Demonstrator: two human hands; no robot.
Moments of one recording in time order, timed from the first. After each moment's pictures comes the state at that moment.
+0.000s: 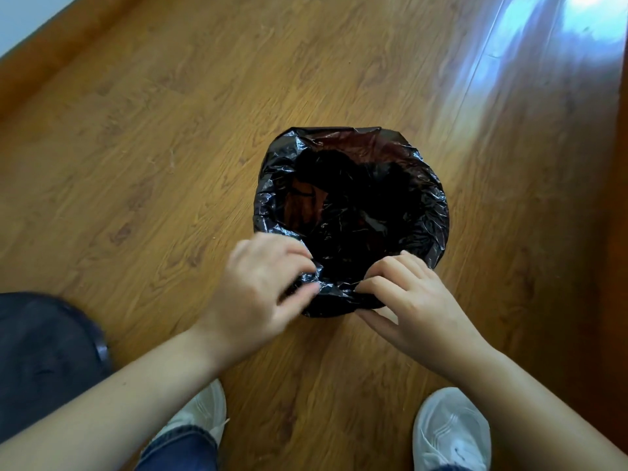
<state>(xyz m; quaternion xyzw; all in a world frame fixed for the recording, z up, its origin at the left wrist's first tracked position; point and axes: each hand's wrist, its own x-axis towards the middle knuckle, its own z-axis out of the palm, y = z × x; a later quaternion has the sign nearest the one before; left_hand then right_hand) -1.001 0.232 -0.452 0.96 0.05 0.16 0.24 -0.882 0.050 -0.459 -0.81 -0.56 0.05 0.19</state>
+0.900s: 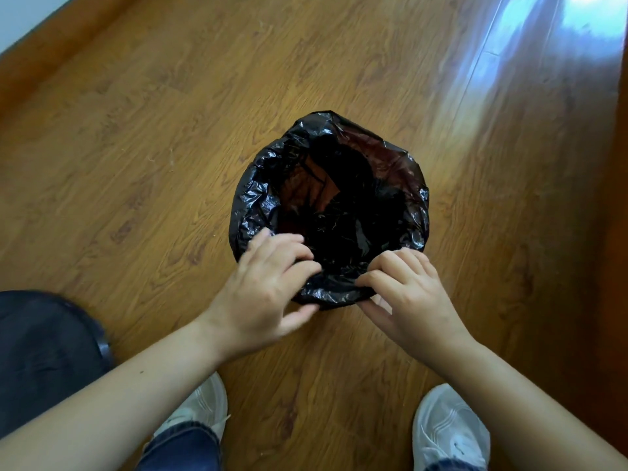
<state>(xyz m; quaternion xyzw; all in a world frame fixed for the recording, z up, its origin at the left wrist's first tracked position) -1.002 0.235 -0.462 0.99 0.00 0.05 0.16 -0.886 0.054 -0.469 -0.83 -0.52 -0.01 0.20</state>
